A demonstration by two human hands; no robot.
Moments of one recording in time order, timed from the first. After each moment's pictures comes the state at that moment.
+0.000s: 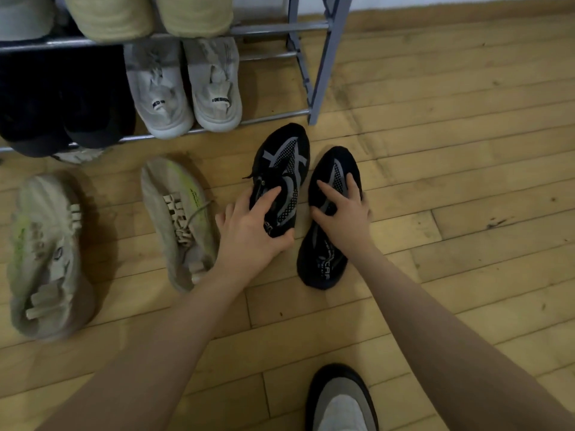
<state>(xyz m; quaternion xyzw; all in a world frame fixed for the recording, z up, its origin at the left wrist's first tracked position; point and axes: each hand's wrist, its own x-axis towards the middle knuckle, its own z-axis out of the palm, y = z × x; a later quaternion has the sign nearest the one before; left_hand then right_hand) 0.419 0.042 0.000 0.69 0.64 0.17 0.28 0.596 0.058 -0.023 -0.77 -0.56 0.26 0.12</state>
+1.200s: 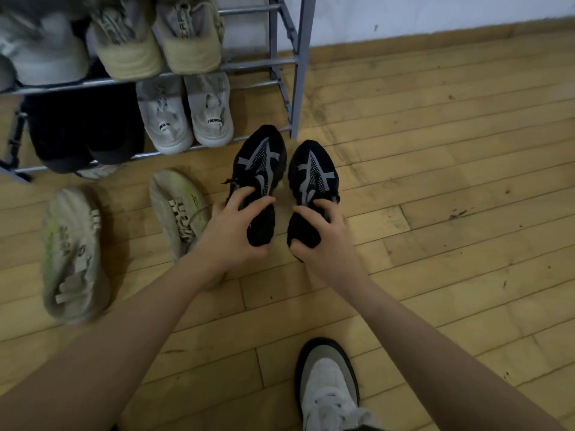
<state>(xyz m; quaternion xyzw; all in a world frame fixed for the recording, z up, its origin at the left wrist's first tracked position) 0.396 0.029 0.037 0.81 0.52 0.09 0.26 0.584 -0.027 0.042 -0.67 -0.65 0.25 0.27</state>
